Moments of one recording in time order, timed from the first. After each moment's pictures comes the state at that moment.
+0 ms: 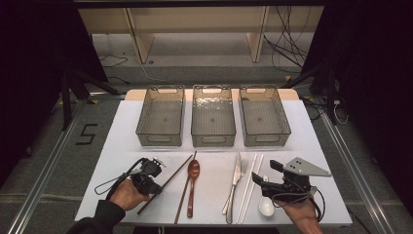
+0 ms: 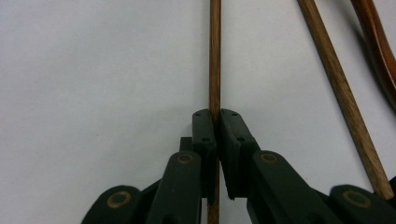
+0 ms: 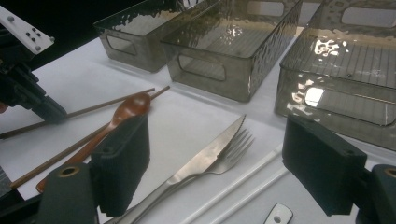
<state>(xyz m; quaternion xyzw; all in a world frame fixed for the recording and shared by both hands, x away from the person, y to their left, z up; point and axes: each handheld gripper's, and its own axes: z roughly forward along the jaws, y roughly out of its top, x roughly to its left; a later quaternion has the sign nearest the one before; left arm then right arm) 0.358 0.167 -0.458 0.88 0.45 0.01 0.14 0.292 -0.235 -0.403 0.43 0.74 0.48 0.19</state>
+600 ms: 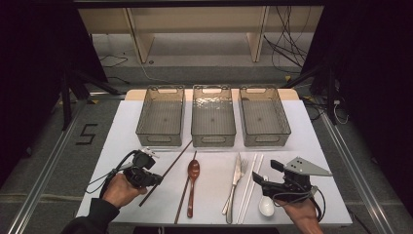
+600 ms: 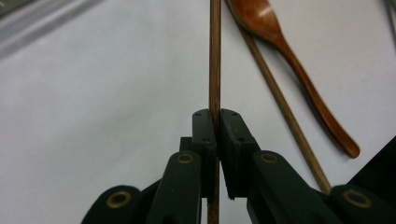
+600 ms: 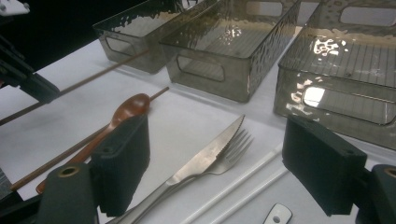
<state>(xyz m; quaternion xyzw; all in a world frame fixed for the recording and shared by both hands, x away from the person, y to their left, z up) 0.357 0.180 -0.421 0.86 0.44 0.03 0.24 0.294 -0.236 -0.404 0.43 0.74 0.48 0.19</state>
